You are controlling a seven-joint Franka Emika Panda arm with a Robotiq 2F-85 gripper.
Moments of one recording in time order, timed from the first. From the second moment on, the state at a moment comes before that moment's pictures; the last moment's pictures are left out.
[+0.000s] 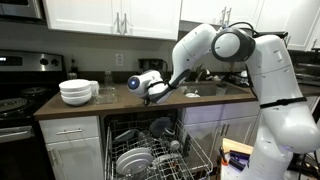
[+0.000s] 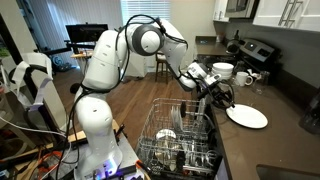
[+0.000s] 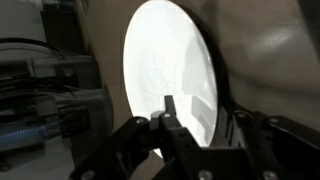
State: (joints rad) arm -0.01 0.50 -0.10 -1.82 -1.28 2.20 0.58
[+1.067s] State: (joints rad) arm 0.00 0.48 -0.06 -1.82 -1.38 2.19 0.61
